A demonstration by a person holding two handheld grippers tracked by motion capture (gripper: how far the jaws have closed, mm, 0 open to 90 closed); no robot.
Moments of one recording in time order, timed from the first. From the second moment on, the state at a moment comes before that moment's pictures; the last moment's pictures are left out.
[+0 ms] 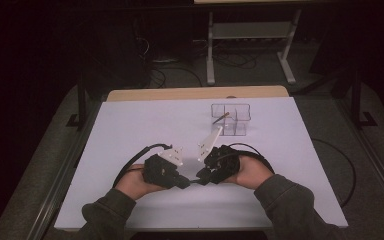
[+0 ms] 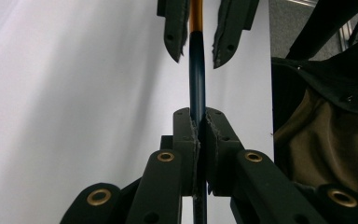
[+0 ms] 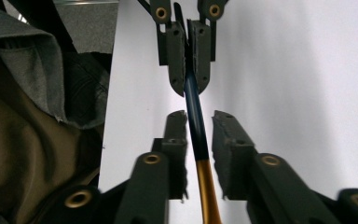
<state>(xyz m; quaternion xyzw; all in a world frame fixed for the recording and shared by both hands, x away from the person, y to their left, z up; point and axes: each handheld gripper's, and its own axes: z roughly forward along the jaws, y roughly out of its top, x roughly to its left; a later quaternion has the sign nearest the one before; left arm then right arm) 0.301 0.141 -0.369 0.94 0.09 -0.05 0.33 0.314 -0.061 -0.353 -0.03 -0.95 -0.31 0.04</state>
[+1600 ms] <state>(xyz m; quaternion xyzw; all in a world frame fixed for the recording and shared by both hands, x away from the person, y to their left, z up) 0.318 0.161 -0.367 0.91 0.20 0.01 0.36 0.335 -0.088 -0.366 -0.14 -0.93 -0.33 0.02</state>
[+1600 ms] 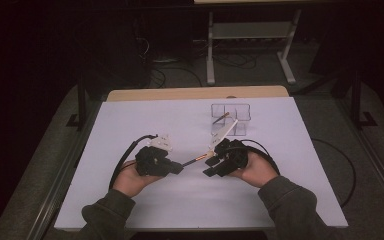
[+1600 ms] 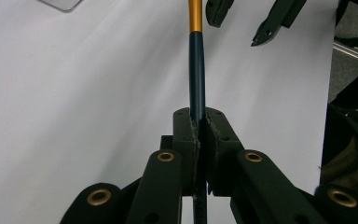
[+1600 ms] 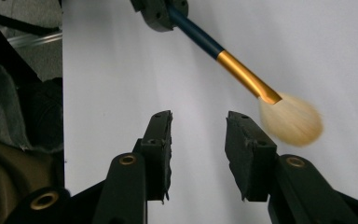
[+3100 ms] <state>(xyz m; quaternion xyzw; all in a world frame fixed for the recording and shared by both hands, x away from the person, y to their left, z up) 0.310 0.121 -0.373 0.91 0.17 -0.02 0.37 0.334 -0.083 -0.345 -0.14 -0.88 -0.46 0.06</state>
